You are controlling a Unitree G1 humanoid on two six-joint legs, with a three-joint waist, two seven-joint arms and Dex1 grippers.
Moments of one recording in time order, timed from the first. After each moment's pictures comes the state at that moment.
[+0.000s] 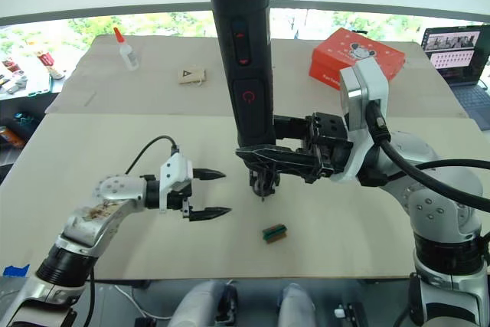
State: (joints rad) left arm -0.37 0.58 -0.21 -0.15 -0.32 0.35 -1.05; right arm -0.54 -0.71 -0.12 -0.49 1.17 0.73 0.85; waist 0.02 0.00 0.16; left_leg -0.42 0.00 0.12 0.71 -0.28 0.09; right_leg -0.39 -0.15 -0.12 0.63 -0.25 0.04
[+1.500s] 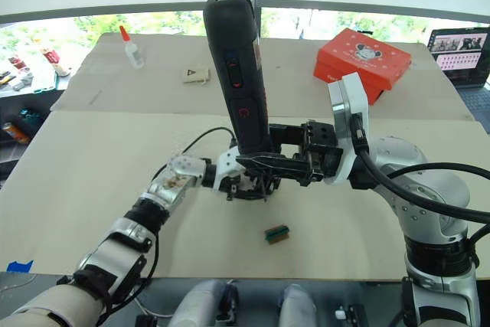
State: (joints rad) left arm -0.78 0.24 -0.36 0.67 -0.07 -0.08 -1.18; right arm -0.51 -0.67 -0.10 -0.49 1.04 0.72 0.91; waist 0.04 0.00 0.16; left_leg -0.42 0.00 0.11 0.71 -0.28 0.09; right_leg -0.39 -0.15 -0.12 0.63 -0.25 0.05
